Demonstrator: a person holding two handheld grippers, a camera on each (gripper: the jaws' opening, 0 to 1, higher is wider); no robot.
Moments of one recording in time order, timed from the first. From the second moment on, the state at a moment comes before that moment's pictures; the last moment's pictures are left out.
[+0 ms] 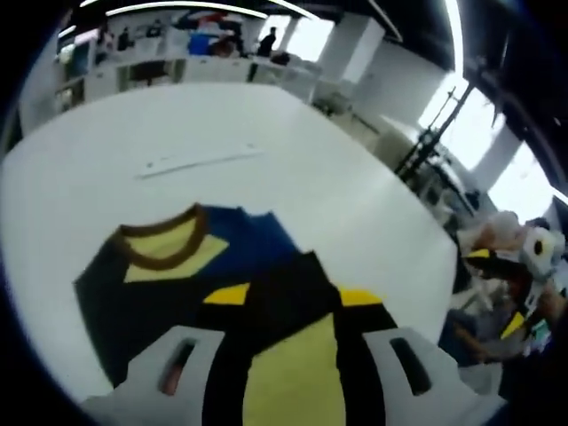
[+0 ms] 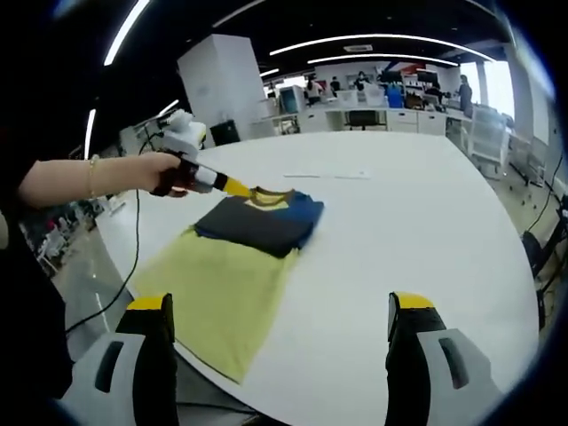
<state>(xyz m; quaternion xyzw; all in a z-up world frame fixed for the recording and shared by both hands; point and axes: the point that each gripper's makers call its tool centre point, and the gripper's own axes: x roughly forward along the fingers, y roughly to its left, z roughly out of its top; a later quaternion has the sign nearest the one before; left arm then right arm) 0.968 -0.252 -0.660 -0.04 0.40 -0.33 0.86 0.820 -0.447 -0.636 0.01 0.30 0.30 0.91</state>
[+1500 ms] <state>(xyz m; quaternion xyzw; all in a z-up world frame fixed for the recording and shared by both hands) 0.806 -0.073 -0.595 -0.04 0.32 -0.26 0.91 0.813 -0.406 -0.627 -0.03 0.30 0.33 0.89</state>
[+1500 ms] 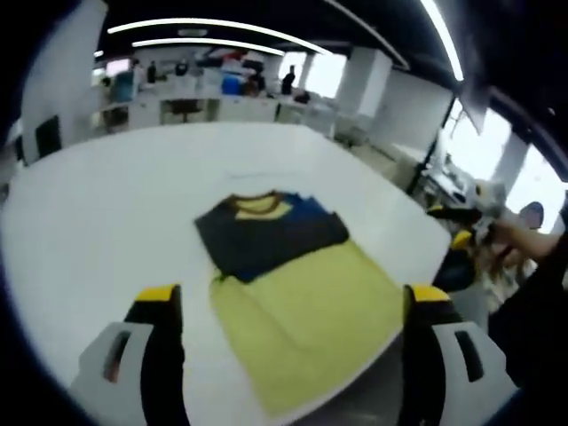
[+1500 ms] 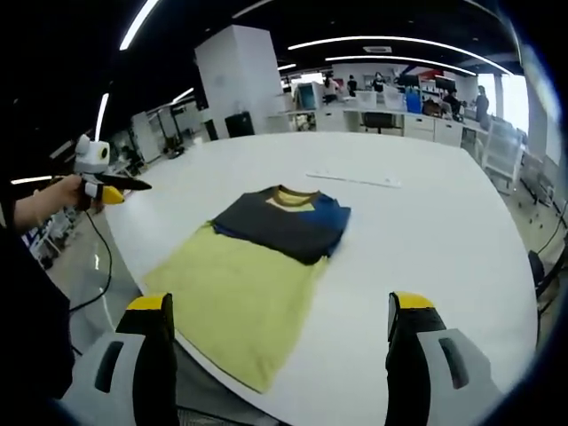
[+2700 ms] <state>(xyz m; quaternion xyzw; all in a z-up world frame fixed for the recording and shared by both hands) 0.753 -0.029 -0.606 -0.07 0.34 -0.18 0.92 0.794 -0.422 -0.633 -0.01 0.31 0.32 0.90</state>
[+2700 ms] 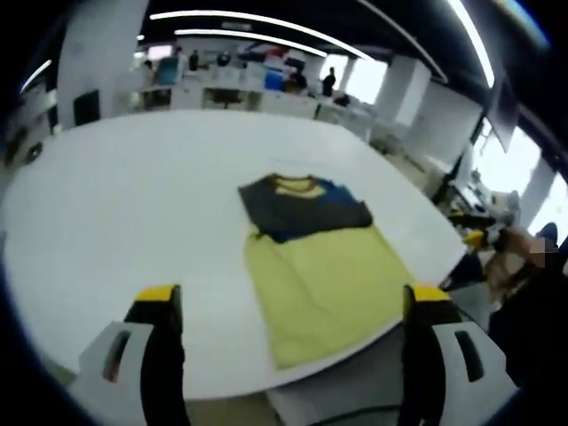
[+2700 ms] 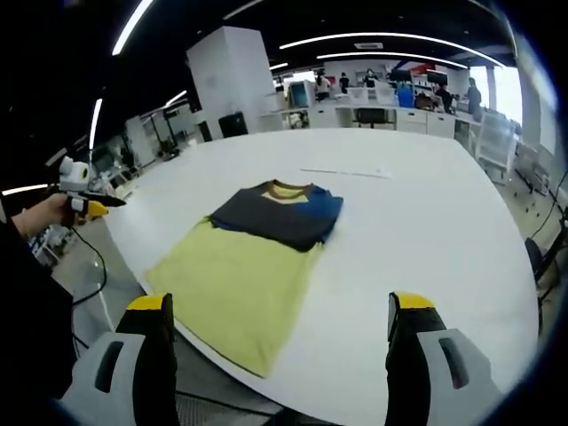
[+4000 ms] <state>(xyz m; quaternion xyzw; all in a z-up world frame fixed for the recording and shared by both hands) 0.712 -0.037 -0.727 -0.07 0.46 -0.20 0.86 0.752 -0.394 -0.717 -0.03 0.41 0.36 0.84</state>
